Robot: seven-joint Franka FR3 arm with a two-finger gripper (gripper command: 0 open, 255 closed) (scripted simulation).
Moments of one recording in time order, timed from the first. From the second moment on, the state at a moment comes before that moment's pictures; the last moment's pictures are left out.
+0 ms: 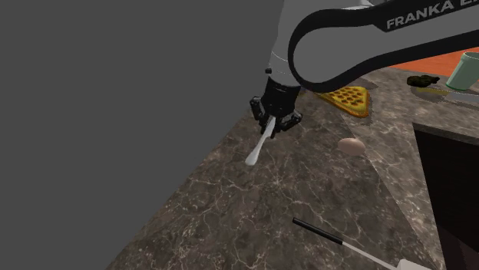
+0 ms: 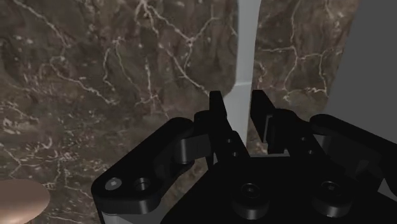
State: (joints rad) arm -0.18 0.08 0.43 -1.99 0.02 2.19 1.25
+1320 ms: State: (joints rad) arm -0.42 -0.04 0.19 -2.12 0.13 2.17 0.70
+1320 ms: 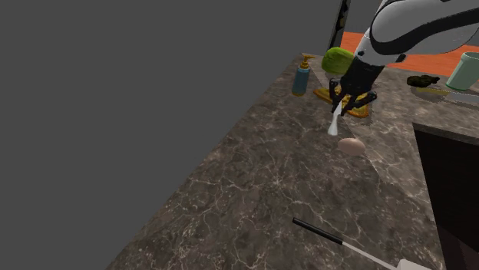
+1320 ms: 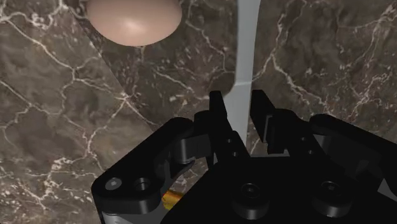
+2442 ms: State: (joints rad) arm -0.62 0.16 0.00 -1.86 0.15 2.06 0.32
